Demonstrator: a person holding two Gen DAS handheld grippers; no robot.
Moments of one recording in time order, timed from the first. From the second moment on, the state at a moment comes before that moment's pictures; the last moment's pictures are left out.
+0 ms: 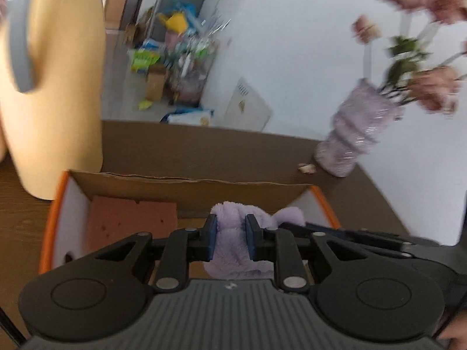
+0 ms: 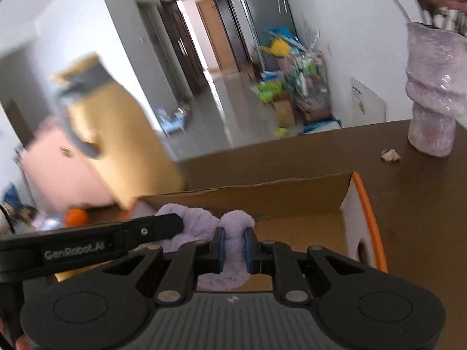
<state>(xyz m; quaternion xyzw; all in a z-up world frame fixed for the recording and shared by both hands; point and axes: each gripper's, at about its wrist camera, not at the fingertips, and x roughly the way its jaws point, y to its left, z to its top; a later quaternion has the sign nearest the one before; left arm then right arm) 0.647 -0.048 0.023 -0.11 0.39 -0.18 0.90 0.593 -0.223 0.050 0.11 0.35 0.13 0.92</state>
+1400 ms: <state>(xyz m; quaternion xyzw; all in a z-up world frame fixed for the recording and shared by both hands) 0.164 0.015 0.036 0.03 0.12 -0.04 0.99 0.218 -0.255 0.052 0.00 0.17 0.15 0.97</state>
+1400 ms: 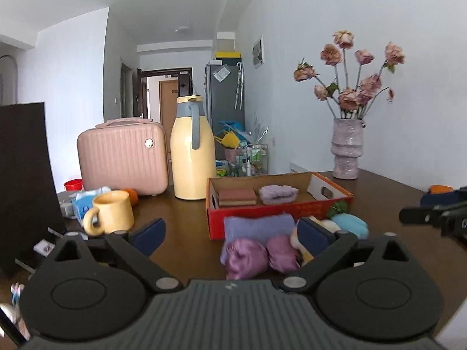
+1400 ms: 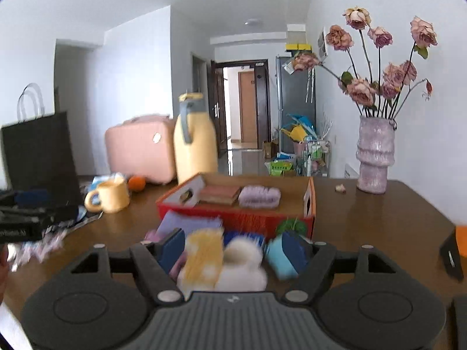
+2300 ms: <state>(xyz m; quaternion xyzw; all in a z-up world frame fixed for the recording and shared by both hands) 0.172 0.011 -0.017 0.02 0.21 -0.05 0.97 0.168 -0.241 -0.024 0.01 0.24 0.16 0.96</state>
